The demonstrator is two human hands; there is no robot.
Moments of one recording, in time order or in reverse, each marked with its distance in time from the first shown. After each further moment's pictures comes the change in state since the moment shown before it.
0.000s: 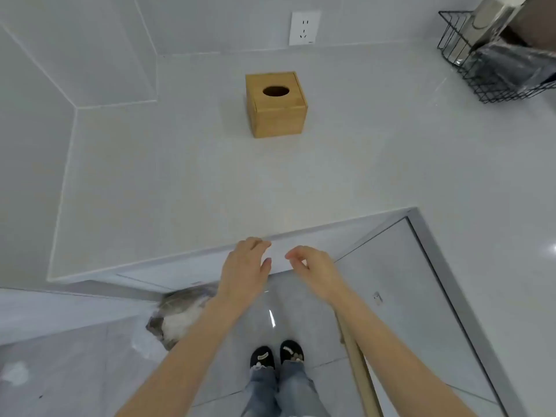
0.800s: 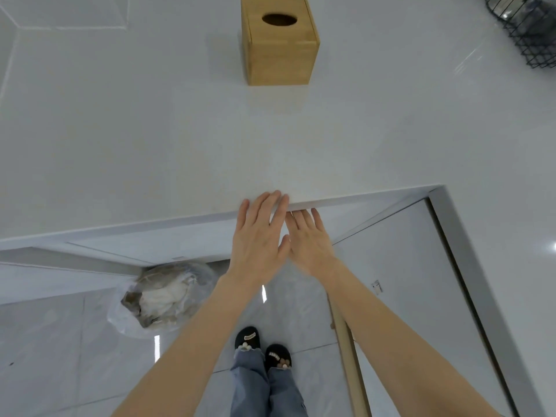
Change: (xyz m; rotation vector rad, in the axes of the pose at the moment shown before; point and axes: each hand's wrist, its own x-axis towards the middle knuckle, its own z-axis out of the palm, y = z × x) left_hand 0.046 -0.003 0.080 0.293 0.348 0.193; right_hand 0.074 0.086 0.048 -0.725 0.125 -0.237
